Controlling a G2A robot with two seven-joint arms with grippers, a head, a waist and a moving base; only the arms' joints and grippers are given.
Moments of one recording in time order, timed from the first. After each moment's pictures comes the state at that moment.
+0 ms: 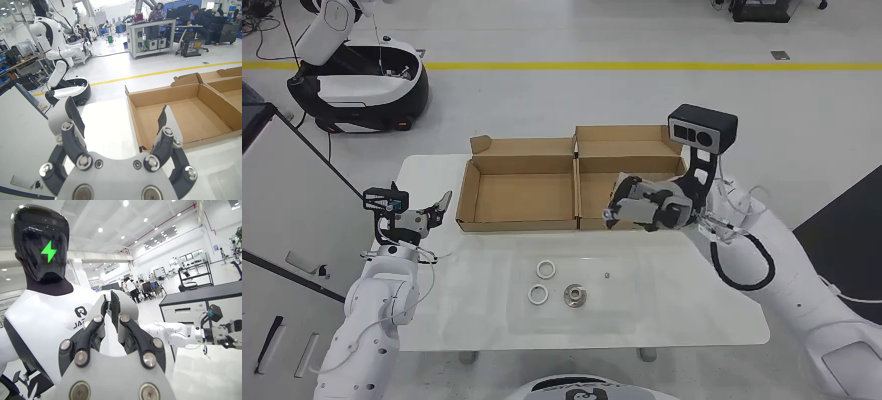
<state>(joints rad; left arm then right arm) 1.73 -1.15 -1.60 -1.80 1.33 0.00 0.00 -0.96 -0.96 0.88 -1.82 0.85 -0.95 0.87</state>
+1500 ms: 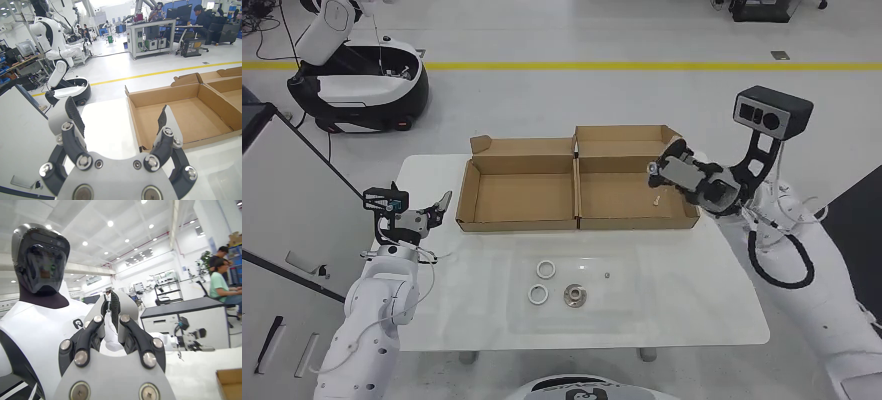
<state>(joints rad) 1.73 -1.15 -1.60 -1.80 1.33 0.00 0.00 -1.17 -0.91 1.23 -1.88 0.62 -0.81 0.74</state>
